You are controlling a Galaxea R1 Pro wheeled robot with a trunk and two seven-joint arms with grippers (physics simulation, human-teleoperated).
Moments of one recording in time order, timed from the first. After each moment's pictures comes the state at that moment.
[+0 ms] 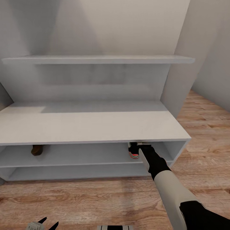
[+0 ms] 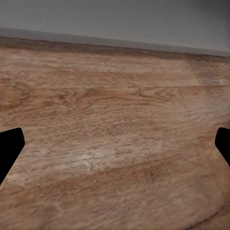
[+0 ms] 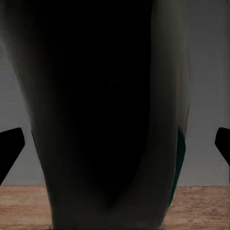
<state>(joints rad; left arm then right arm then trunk) -0.21 0.35 0.10 -0.33 0.36 -0.45 -0.89 -0.89 0.15 0.04 -0.68 -0.04 0.60 -0.11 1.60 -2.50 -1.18</state>
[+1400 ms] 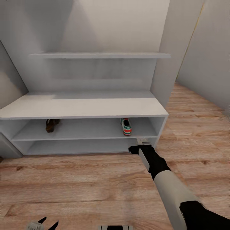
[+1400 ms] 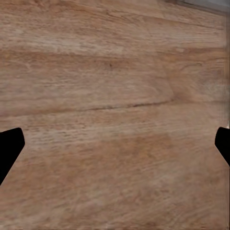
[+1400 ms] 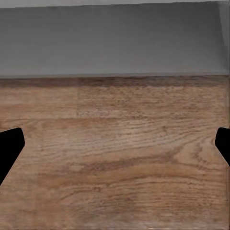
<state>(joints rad) -0.21 0.35 0.11 -0.33 0.36 -0.45 -0.89 -0.89 0.14 0.04 -0.68 -0.04 0.60 -0.11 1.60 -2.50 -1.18</state>
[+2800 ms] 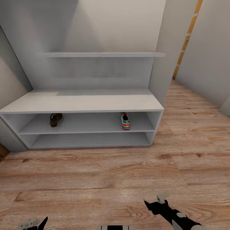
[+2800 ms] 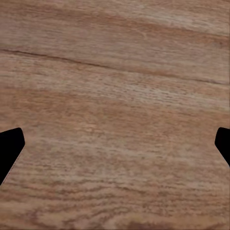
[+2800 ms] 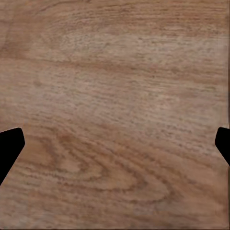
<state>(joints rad) -0.21 0.33 0.11 -0.33 0.38 -0.45 -0.45 -0.59 -0.11 0.05 -0.04 -0.03 -0.31 0.38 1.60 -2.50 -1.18</state>
